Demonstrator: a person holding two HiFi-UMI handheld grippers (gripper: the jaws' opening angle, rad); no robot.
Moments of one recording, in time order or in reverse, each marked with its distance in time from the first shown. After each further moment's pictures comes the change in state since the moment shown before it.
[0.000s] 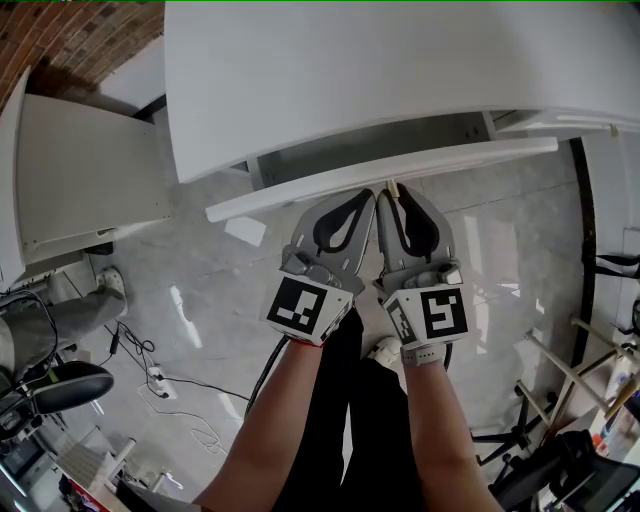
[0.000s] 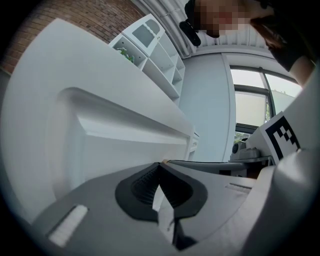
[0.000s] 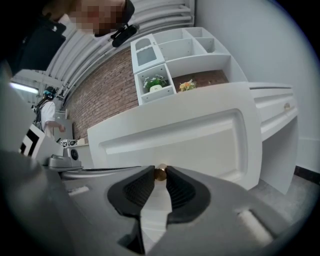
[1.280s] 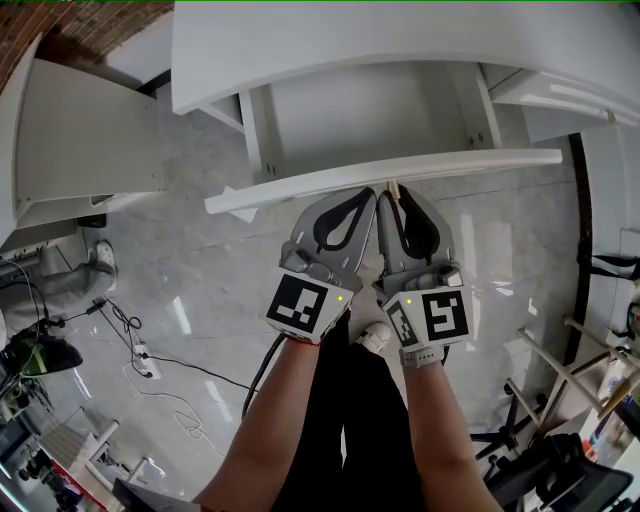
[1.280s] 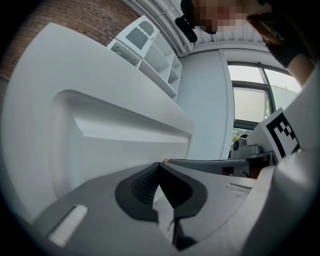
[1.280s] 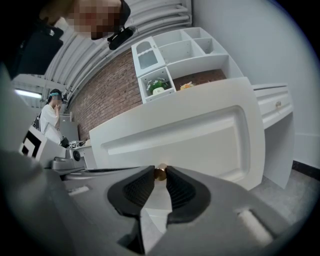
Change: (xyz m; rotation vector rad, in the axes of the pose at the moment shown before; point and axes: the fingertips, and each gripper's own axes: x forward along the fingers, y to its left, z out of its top) left arm -0.039 -0.048 -0.024 0.023 0.041 0.027; right arm -0.063 0.012 -0.013 0.020 0.017 0.041
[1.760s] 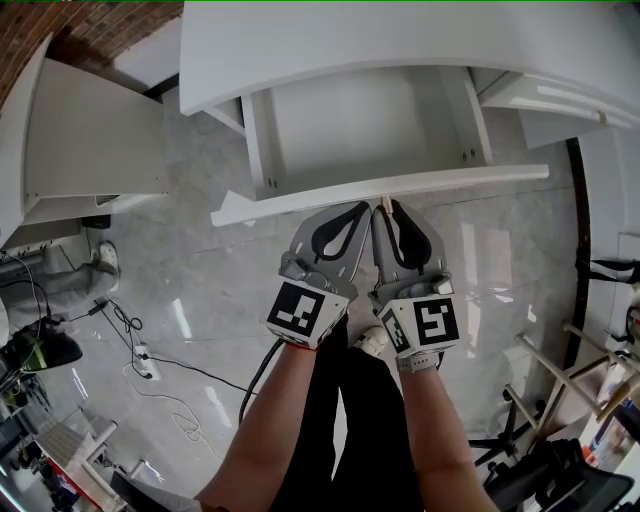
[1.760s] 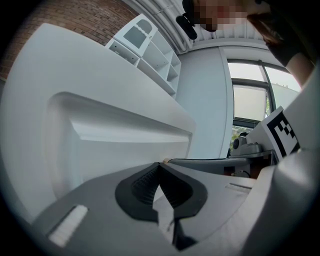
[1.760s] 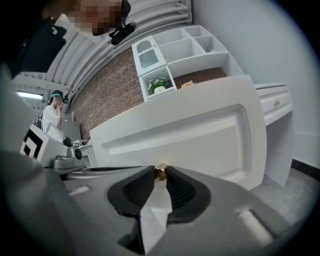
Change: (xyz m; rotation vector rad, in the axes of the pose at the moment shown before) left arm -0.011 -0.016 -0.007 0.011 0.010 0.009; right arm -0.021 0.005 -0.008 0.006 0.026 0.018
